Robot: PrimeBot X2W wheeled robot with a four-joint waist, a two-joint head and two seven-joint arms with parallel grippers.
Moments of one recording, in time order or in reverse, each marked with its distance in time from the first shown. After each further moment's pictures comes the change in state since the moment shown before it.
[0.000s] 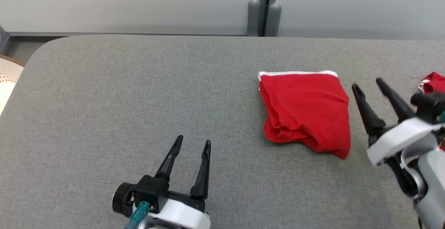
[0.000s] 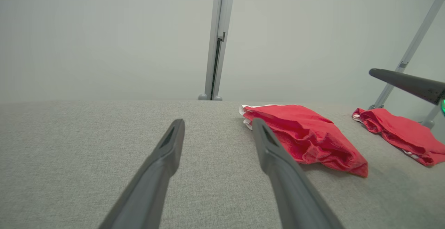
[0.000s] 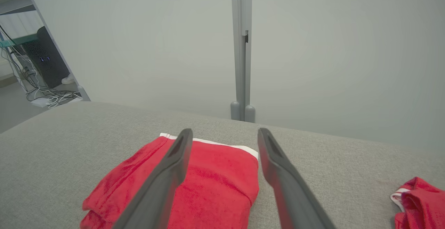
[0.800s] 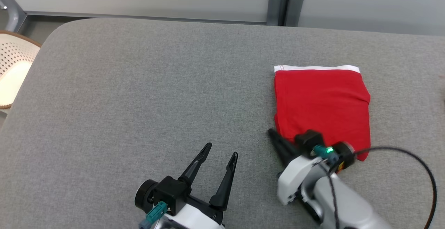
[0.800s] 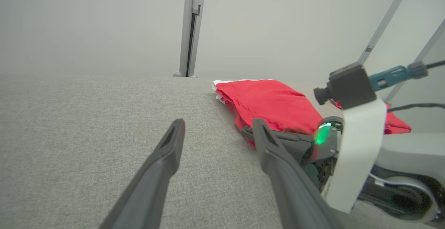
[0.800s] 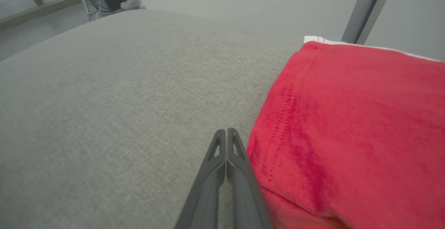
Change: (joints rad) left arm -0.031 0.000 -0.092 0.051 -0.044 -0.130 0.000; right arm -0.162 0.379 0.233 0.569 -0.264 0.000 -0.177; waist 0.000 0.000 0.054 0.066
